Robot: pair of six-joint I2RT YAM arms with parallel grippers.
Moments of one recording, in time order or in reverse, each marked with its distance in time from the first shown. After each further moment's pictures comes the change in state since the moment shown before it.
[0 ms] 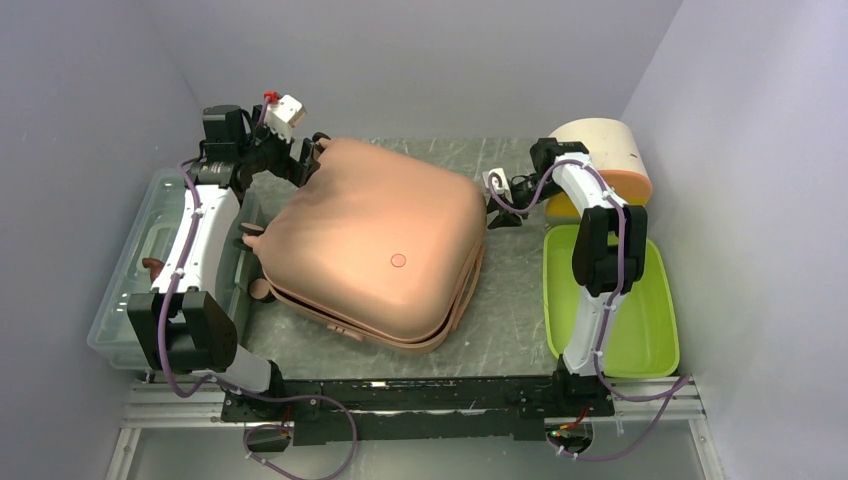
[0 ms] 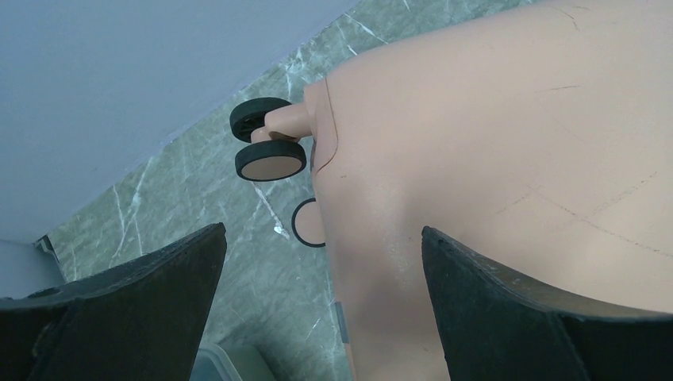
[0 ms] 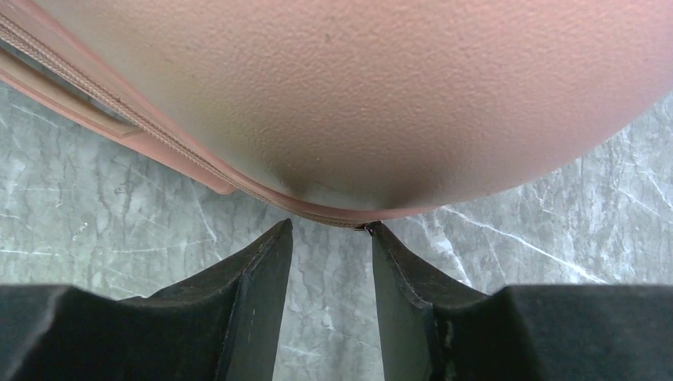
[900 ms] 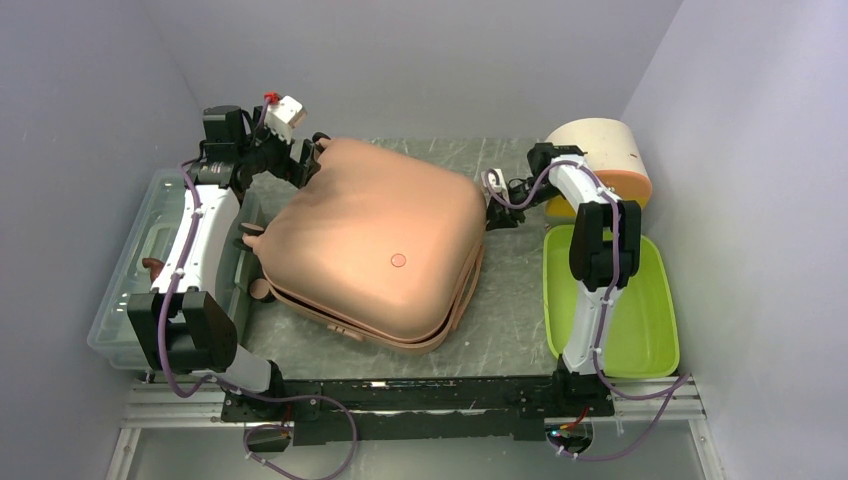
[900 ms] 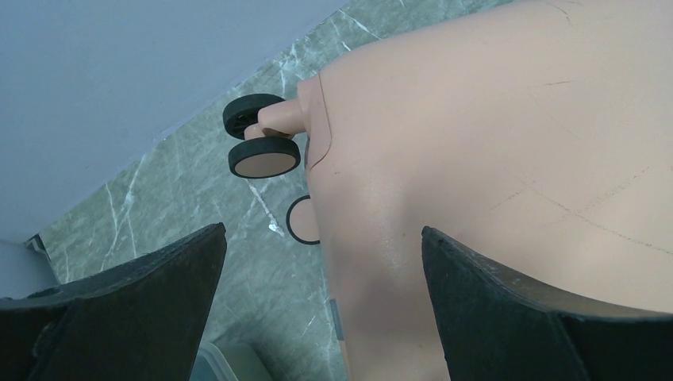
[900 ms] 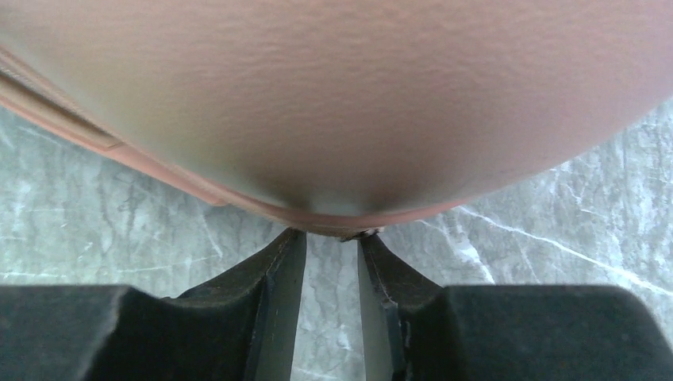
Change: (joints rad) left arm 0.000 -0.001 0.000 -0.008 0.009 0.000; right arm 0.002 0.054 0.003 -0.011 -0.026 0.032
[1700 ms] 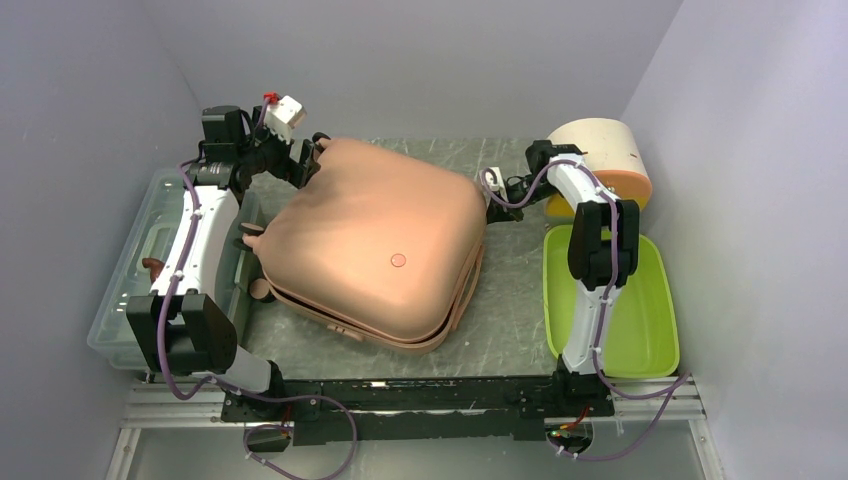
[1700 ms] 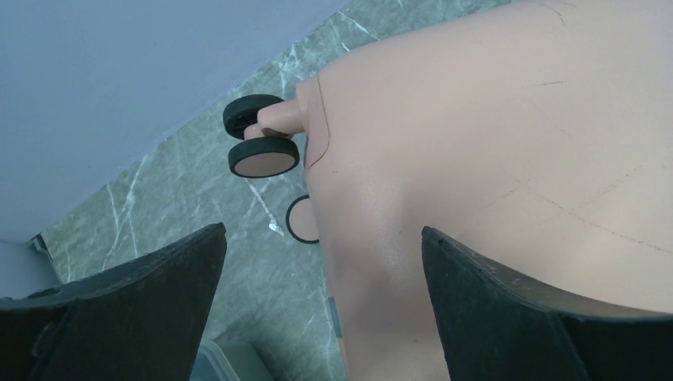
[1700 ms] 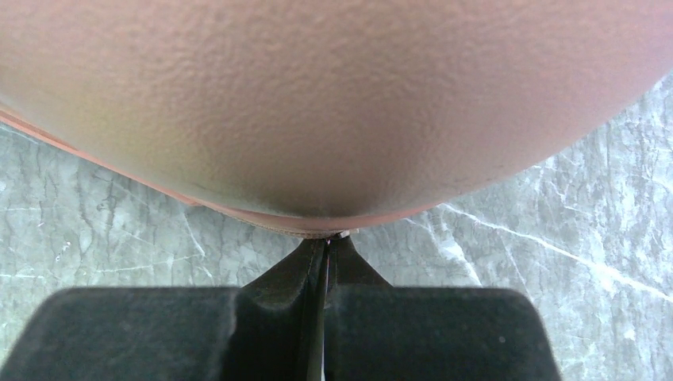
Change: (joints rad) left arm 0.000 -0.009 0.000 -0.011 0.000 0.000; right arm 0.009 0.011 0.012 0.066 0.011 0.047
